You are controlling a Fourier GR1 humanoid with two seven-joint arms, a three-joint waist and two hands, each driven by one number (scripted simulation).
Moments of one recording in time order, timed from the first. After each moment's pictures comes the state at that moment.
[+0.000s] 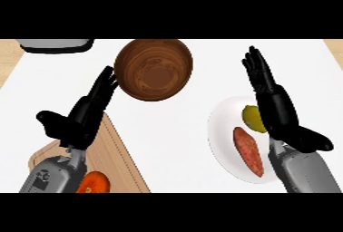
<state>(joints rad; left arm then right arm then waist) -0.24 0.25 -0.25 -1.63 0.20 0.21 0.17 -0.33 -0.24 0.21 -1.58 -0.10 -0.15 -0.18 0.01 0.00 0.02</state>
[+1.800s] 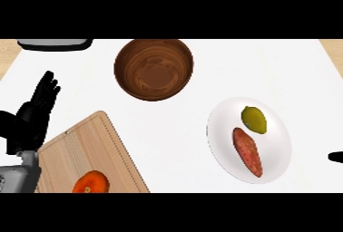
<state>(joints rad) -0.14 0.36 0.02 -1.53 0.09 0.16 0.11 -0.02 -0.75 -0.15 -1.71 0.14 0.17 -0.26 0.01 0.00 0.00</state>
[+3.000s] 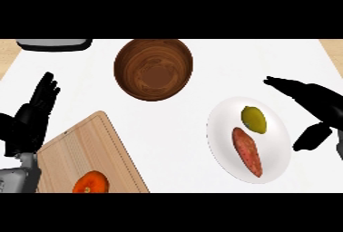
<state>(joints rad) -0.13 0.33 0.05 -1.56 0.05 0.12 0.13 -0.36 -0.68 0.20 -1.48 0.53 0.47 0.01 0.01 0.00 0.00</state>
